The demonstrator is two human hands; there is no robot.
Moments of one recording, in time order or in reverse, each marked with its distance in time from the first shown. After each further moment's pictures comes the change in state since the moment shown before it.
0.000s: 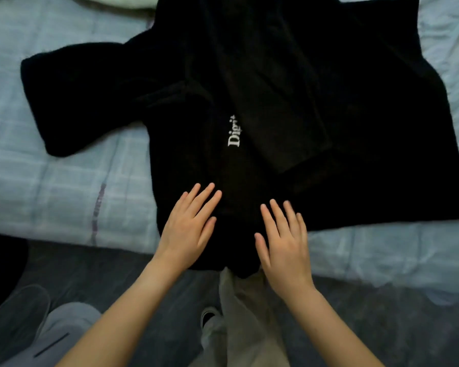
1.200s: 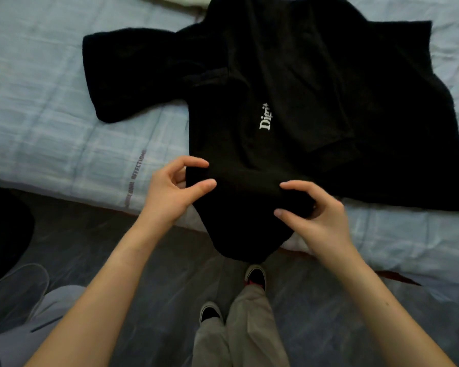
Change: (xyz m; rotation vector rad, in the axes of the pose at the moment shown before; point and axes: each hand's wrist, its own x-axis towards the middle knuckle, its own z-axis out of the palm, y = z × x) left_hand -0.058 -0.011 -0.084 -1.051 0.285 -0.361; right_hand -0.018 -0.039 -0.062 0.932 0.000 -0.002
